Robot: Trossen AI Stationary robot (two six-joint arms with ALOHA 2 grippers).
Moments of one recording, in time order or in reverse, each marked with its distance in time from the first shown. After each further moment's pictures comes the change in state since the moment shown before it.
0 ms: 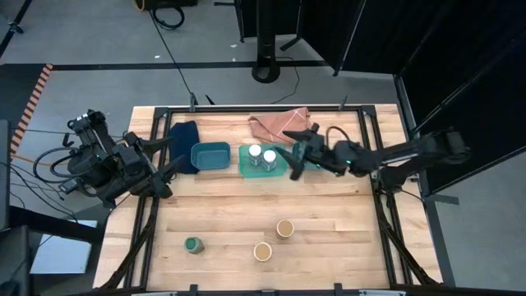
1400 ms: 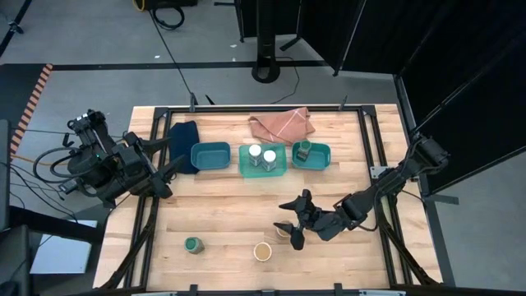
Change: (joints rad) left arm 0.000 0.000 0.000 0.000 0.000 -0.001; right arm 0.489 0.316 0.171 -0.492 0.227 0.642
